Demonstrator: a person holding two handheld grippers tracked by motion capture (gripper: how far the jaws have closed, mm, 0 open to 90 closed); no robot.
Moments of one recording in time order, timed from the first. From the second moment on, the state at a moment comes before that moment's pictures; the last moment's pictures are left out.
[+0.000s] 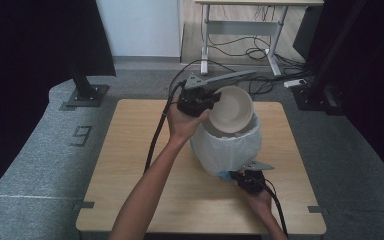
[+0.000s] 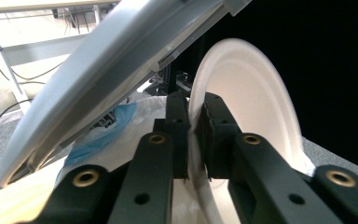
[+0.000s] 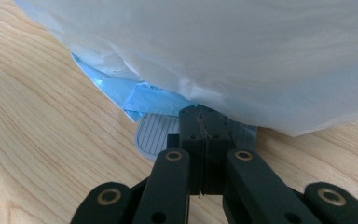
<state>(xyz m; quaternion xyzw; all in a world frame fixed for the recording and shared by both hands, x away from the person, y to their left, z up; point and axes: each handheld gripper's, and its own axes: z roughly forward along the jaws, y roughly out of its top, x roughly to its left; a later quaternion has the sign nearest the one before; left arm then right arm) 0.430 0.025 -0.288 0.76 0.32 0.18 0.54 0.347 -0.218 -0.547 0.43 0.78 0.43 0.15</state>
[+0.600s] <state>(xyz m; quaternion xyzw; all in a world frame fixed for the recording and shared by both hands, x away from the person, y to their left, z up) 0.417 0.048 -0.297 0.76 0.32 0.18 0.54 0.347 -0.218 -0.547 0.43 0.78 0.43 0.15</state>
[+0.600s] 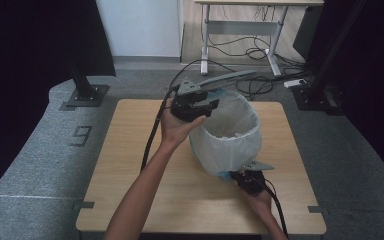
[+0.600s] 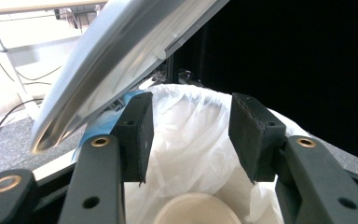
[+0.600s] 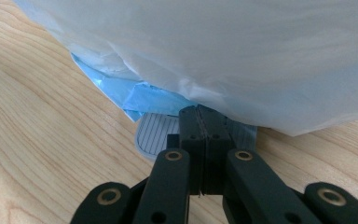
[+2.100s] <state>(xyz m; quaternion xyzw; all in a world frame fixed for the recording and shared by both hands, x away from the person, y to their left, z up) 0.362 0.127 -0.351 0.76 0.33 0.19 0.52 0.338 -0.218 -0.537 0.43 0.76 0.47 0.16</state>
